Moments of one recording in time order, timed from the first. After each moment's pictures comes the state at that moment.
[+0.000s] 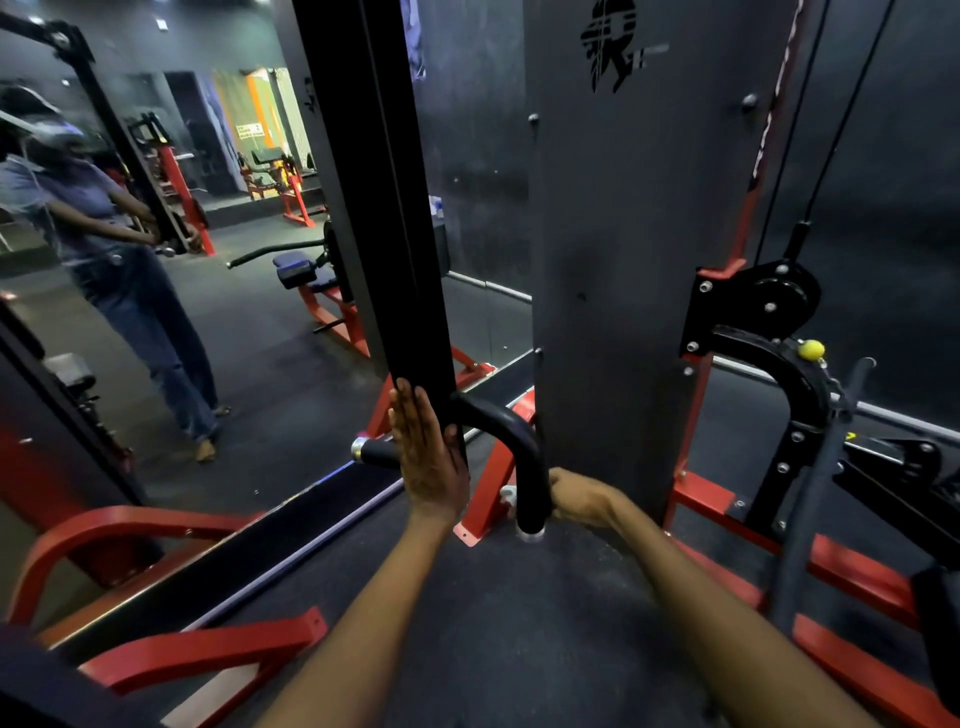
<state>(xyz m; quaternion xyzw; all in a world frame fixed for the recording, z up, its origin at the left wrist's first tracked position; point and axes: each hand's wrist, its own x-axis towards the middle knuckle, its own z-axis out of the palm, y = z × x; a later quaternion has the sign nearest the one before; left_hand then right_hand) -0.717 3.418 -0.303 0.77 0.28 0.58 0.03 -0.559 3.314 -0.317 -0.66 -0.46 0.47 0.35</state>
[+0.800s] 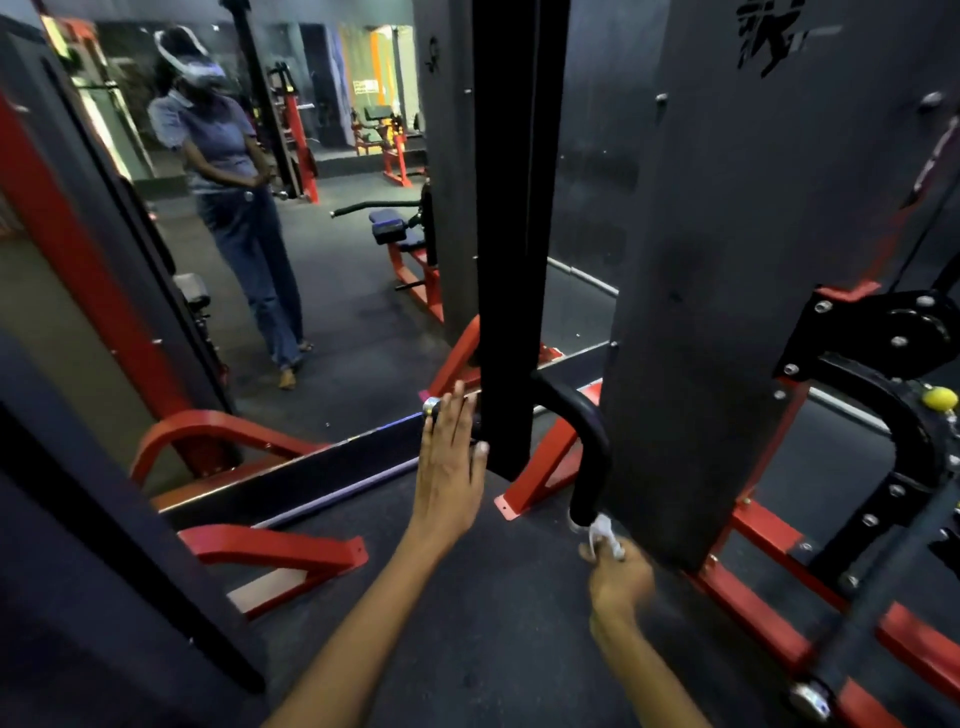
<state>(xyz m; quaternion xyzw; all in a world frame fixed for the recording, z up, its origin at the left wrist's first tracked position) -0.804 3.383 -0.307 0.83 0.39 0.40 0.10 -0.660 3.263 -0.381 -0.74 -0.03 0.25 0.63</state>
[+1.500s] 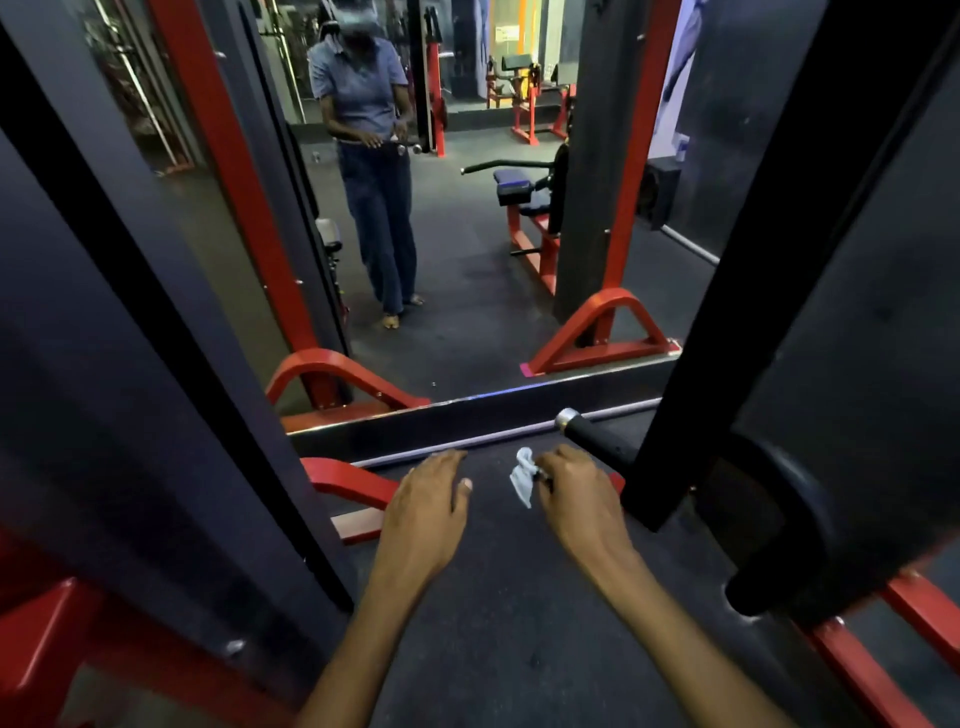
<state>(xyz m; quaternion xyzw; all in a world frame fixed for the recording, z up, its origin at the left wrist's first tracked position) -0.968 3.389 -0.290 0.74 0.61 0.26 0.14 -0.798 3.369 -0.260 -0.67 -0.67 0.08 0.29</state>
